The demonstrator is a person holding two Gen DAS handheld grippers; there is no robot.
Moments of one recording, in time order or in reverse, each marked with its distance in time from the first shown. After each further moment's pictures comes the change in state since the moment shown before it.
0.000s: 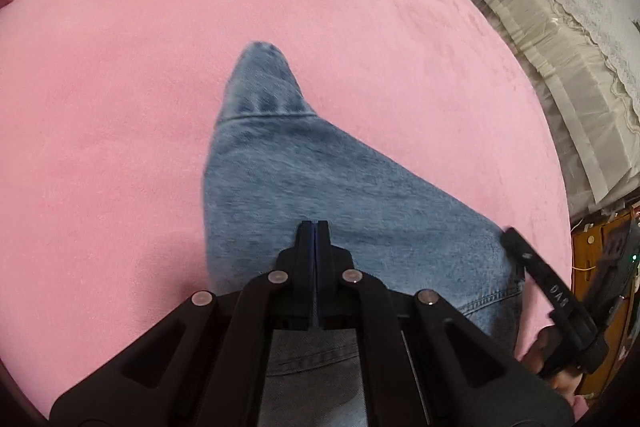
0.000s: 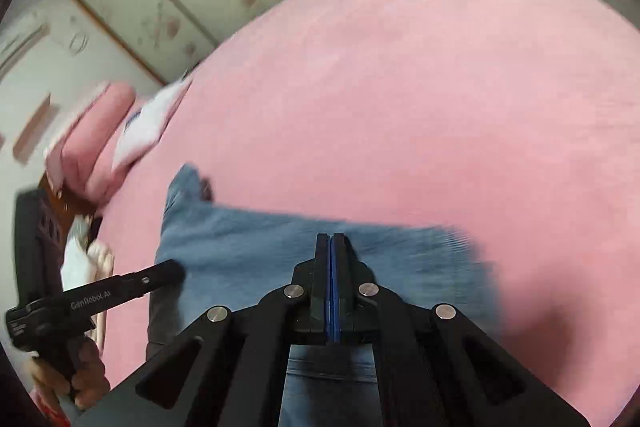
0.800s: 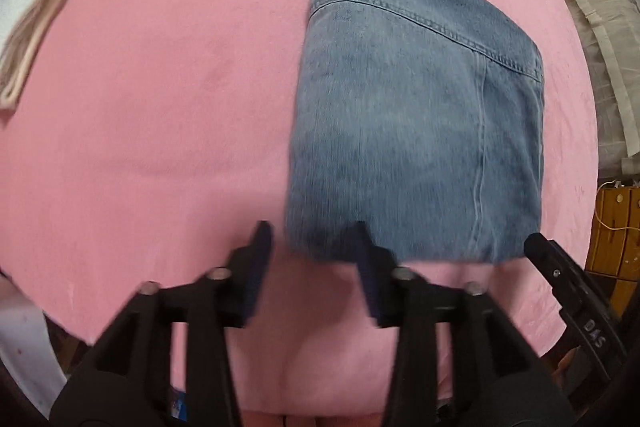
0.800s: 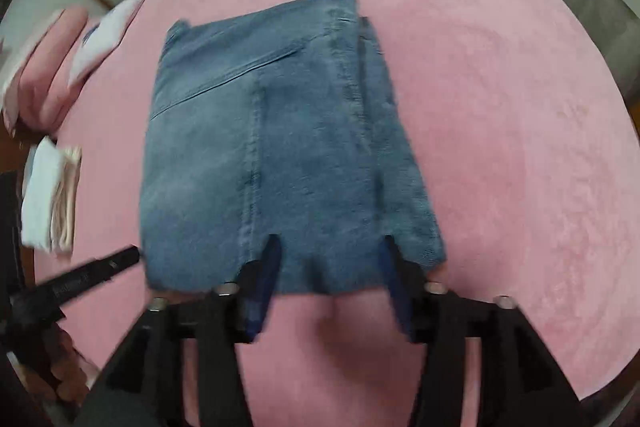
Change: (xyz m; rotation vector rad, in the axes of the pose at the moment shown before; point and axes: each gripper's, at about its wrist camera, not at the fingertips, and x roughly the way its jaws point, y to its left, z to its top) left arm -0.128 -0.013 -0.198 -0.120 0.286 0.236; right arm -0.138 0.068 -0.158 -0.060 0.411 -0.144
